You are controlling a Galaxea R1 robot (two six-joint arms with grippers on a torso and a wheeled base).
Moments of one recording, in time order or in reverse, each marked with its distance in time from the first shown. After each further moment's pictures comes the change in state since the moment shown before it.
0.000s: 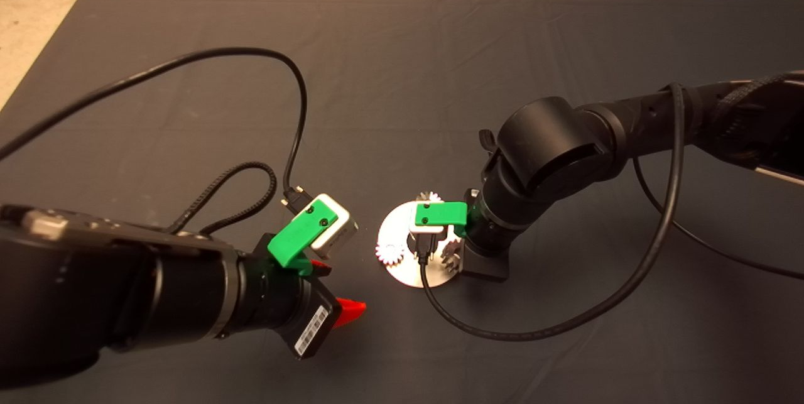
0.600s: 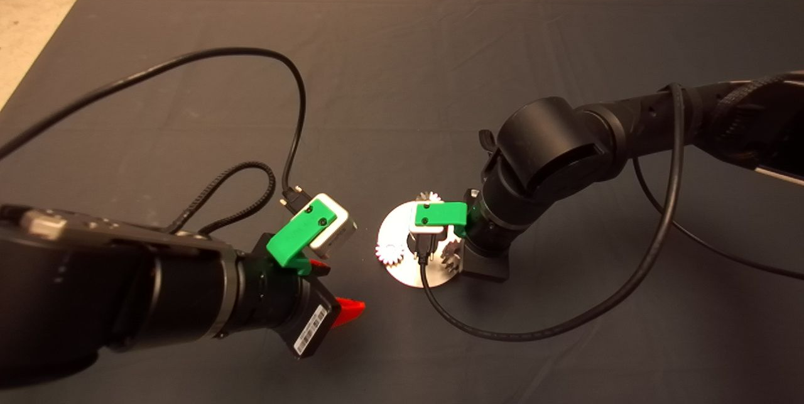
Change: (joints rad) left arm 0.000 -0.003 0.000 0.000 0.000 0.000; right arm -0.002 0.000 0.000 0.000 0.000 0.000
